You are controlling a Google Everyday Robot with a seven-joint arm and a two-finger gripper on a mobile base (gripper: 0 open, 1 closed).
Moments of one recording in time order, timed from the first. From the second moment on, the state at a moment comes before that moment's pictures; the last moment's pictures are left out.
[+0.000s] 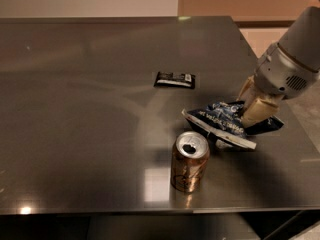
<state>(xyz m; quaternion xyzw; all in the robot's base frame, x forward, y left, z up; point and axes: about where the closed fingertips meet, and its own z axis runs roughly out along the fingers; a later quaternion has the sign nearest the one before) 0.445 -0.176 0.899 -0.65 0.74 0.13 0.13</state>
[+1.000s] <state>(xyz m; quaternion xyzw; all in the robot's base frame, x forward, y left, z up) 0.450 -0.171 0.899 -0.65 0.74 0.13 0.14</state>
